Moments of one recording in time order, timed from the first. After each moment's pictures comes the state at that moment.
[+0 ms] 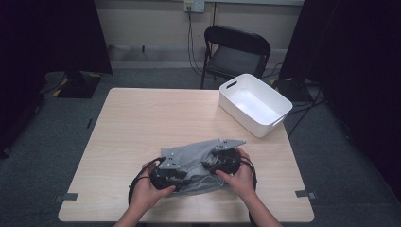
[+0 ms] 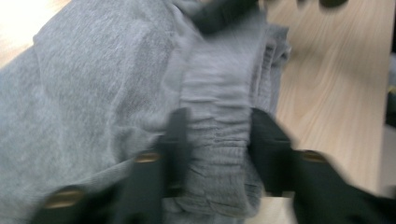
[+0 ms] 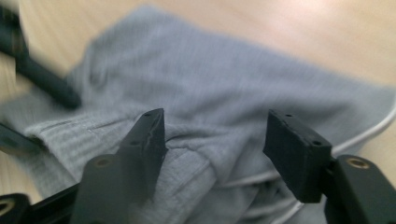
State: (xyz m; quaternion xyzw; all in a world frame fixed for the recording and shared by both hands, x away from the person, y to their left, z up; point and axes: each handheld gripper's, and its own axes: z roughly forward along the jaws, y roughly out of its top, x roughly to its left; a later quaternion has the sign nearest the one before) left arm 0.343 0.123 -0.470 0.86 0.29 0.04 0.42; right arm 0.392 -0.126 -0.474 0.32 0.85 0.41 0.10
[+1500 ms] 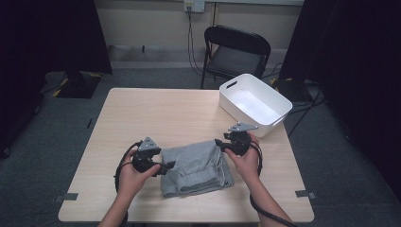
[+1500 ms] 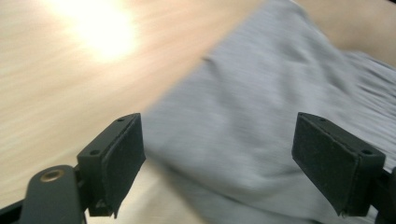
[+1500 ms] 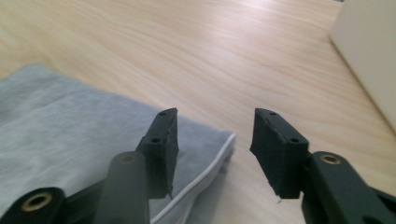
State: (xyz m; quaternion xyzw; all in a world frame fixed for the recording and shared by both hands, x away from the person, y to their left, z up) left arm 0.392 0.188 -0.469 0.80 0.40 0.13 0.43; right arm 0.450 -0.158 -0.461 0.40 0.79 0.42 0.19
